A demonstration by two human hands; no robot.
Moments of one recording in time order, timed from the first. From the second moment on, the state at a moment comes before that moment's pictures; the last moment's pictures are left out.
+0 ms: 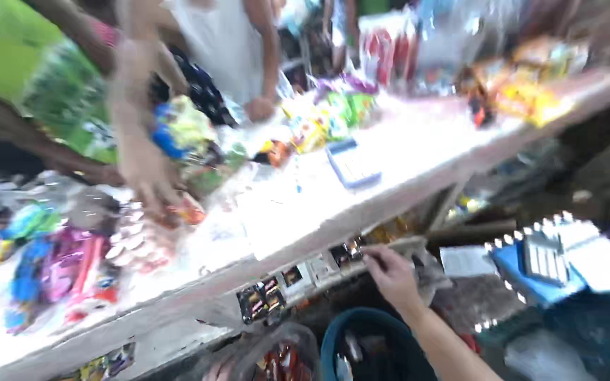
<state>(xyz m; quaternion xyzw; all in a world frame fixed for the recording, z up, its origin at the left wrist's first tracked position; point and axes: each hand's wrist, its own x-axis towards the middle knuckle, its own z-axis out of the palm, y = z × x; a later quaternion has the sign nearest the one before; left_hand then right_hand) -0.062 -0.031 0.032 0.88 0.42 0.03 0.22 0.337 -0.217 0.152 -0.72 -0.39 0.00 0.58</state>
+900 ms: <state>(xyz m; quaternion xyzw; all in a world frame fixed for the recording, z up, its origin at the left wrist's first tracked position) 0.140 0.081 0.164 0.96 0.05 0.28 -0.09 0.385 0.003 0.233 -0.68 -0.44 0.21 0.55</state>
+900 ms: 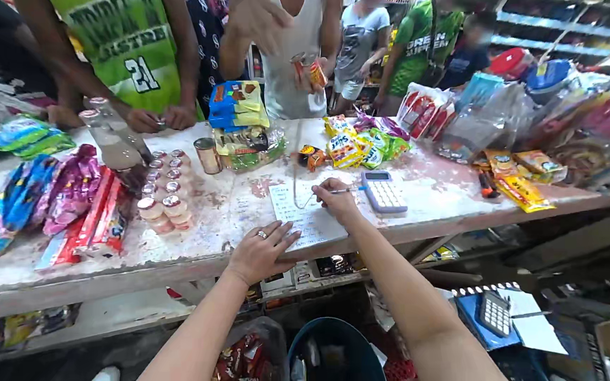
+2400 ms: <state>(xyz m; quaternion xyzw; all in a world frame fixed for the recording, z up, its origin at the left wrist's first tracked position) 0.141 0.081 0.161 0.94 0.06 0.30 -0.12 0.375 0.003 0.237 -0.82 -0.41 0.08 0.39</state>
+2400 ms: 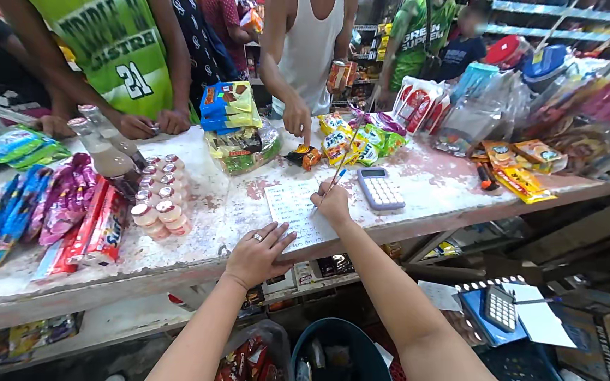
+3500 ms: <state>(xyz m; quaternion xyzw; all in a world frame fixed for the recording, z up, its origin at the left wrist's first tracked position) 0.138 0.081 0.158 0.94 0.05 0.32 -0.14 0.377 -0.004 0.222 -0.73 -0.40 0.13 0.54</state>
